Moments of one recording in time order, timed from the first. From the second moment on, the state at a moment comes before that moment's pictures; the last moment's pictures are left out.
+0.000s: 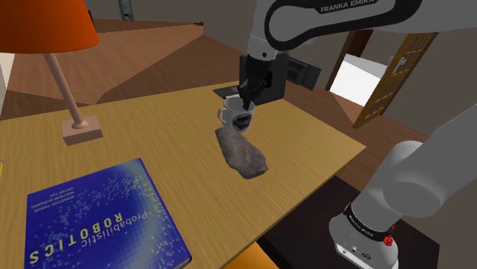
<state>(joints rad) 0.14 -0.26 0.11 -2.18 0.07 1.98 0.12</state>
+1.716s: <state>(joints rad) 0.29 -0.09 0.38 -2.13 0.05 2.12 0.55</state>
